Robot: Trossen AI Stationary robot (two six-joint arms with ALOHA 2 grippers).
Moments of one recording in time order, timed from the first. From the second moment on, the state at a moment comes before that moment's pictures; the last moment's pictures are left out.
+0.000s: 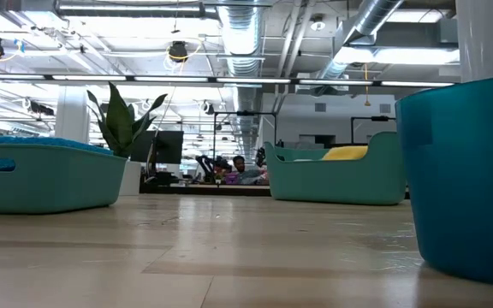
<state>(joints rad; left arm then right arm) -0.23 0.79 0.76 0.14 -0.17 -0.14 0.13 1.93 2.35 -1.19 0.04 0.10</state>
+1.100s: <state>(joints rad) -0.02 0.51 0.01 0.74 0.15 -0.19 0.25 1.79 2.35 -1.08 0.31 0.37</state>
